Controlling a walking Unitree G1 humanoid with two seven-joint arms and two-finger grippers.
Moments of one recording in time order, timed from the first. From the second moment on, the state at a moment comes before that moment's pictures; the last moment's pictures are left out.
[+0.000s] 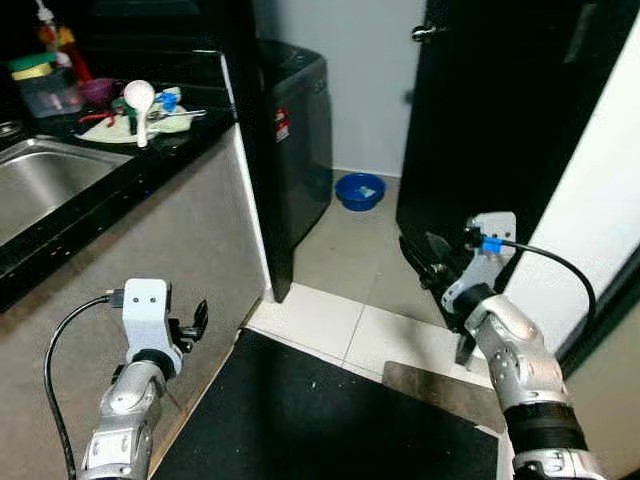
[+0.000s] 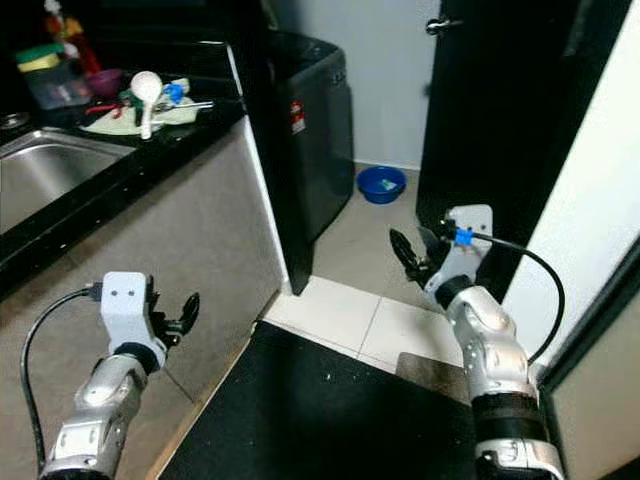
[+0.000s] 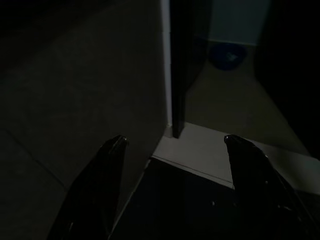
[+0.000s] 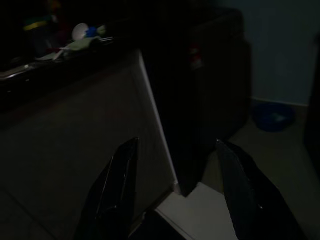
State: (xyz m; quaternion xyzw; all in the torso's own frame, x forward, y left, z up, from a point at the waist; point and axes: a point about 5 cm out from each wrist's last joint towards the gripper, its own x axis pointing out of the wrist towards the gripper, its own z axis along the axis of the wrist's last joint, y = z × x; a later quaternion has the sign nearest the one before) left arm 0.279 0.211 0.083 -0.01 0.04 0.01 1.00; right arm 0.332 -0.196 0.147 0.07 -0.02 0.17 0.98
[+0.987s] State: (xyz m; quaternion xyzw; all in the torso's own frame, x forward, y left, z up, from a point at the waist) left arm 0.287 0.175 0.104 -0.02 0.04 -0.04 1.00; right arm 0.333 -0.177 0.168 0.08 -0.04 0.19 0.98
